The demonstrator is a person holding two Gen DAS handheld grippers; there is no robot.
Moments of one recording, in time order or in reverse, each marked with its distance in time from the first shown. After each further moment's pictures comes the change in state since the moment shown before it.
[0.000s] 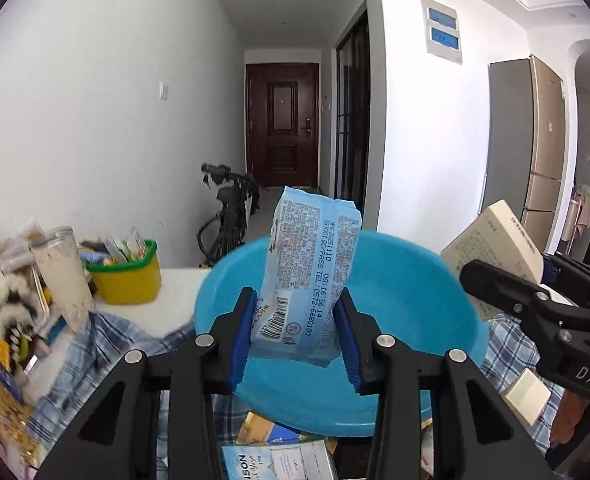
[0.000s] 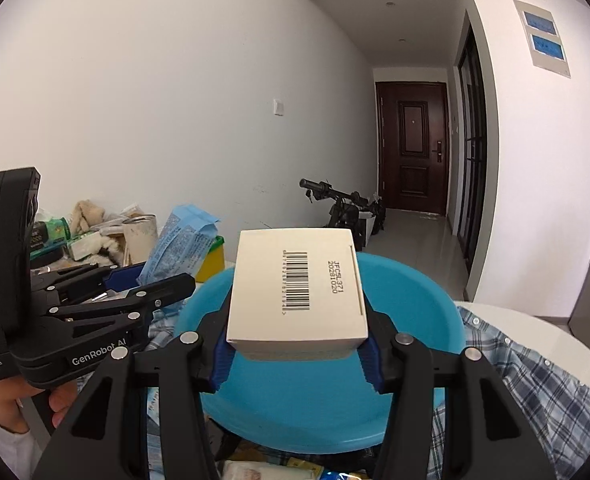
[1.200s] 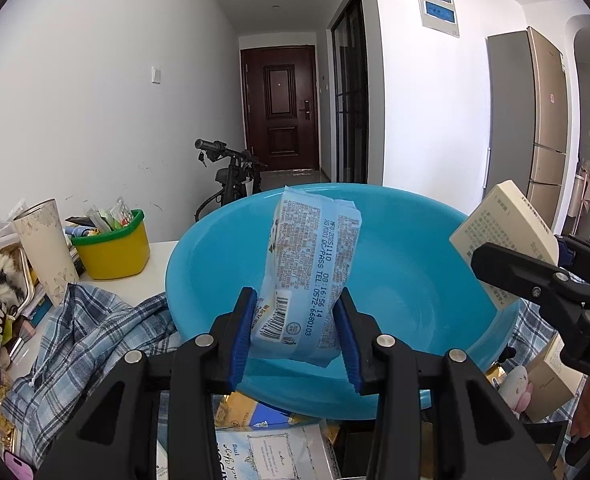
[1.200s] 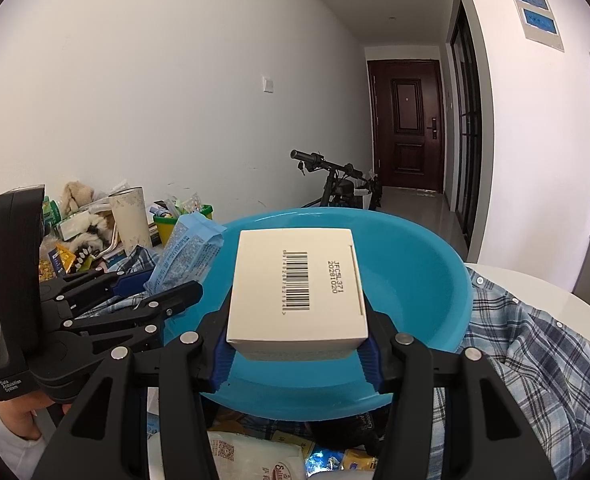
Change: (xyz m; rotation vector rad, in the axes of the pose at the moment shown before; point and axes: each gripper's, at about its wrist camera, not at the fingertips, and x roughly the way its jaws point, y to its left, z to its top) left arm 0.033 -0.013 -0.044 0.051 0.037 0.027; right arm 0.015 -0.014 -0.036 0.038 0.060 -0.008
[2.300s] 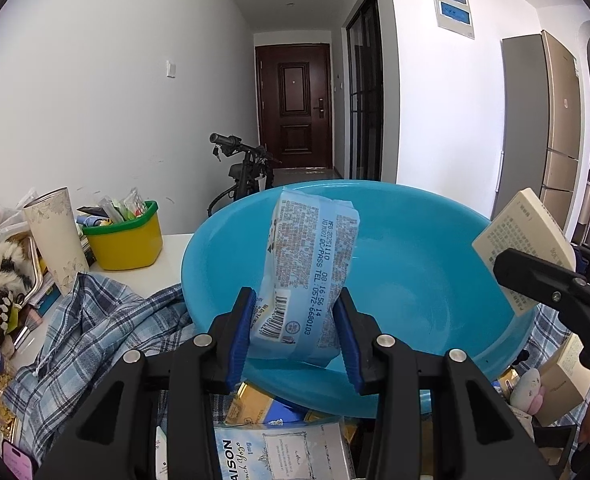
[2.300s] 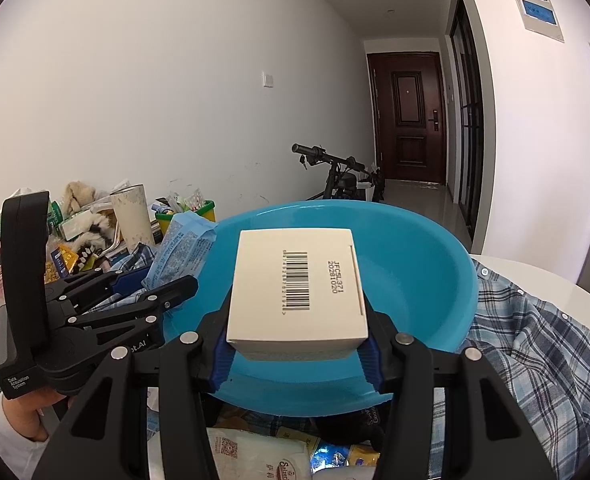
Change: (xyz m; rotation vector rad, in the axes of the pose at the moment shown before) left arm 0.004 0.007 -0.003 -0.026 0.016 0.044; right arm 0.003 -0.001 -0.003 0.017 0.019 0.013
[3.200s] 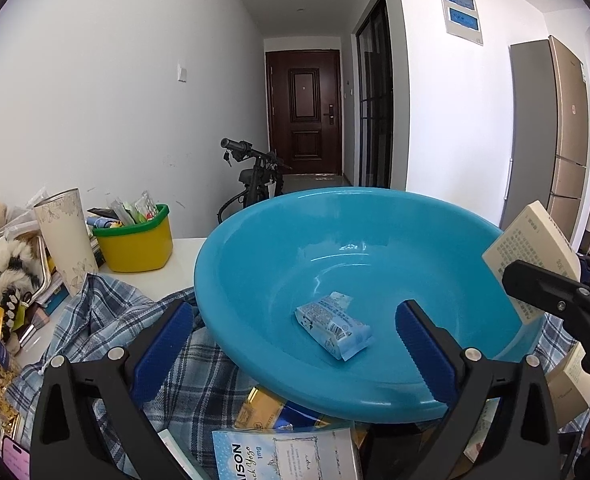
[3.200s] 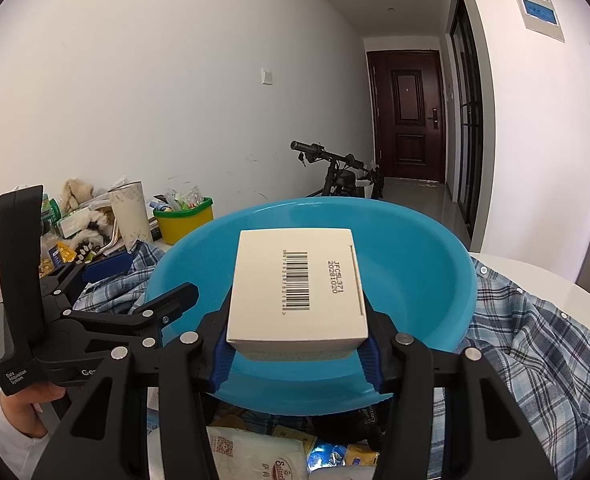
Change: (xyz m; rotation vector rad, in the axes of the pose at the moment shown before) left arm 0.001 0.006 -0.001 -0.016 -0.022 0.027; right arm 0.002 -0.005 -0.002 -0.002 0.011 -0.004
